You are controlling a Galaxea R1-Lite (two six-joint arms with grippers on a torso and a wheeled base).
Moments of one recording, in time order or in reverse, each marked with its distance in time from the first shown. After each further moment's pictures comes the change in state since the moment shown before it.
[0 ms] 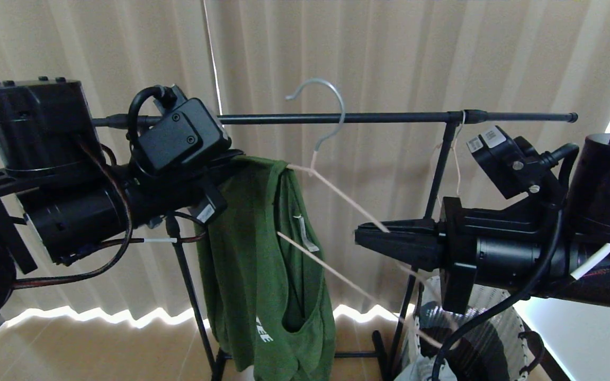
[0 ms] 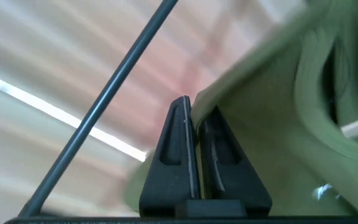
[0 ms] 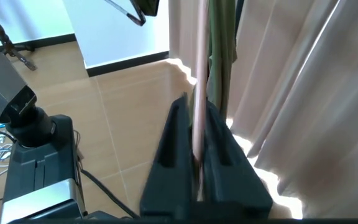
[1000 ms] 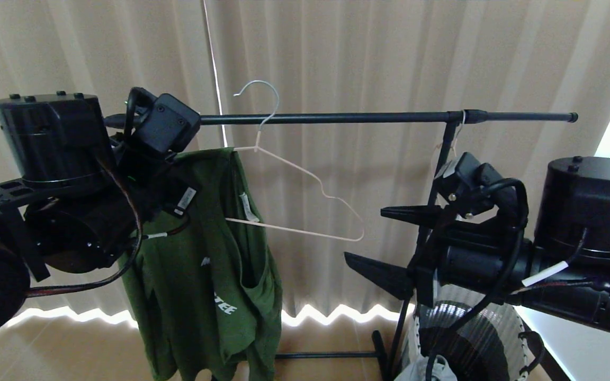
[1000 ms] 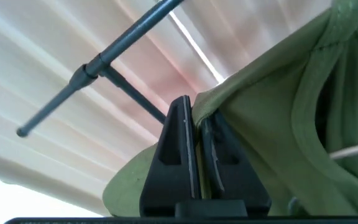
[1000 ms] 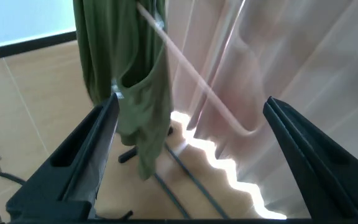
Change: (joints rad) left arm -0.014 0.018 0.016 -0.011 0.645 -0.199; right arm 0.029 0.045 0.035 0.001 -0.332 -0.130
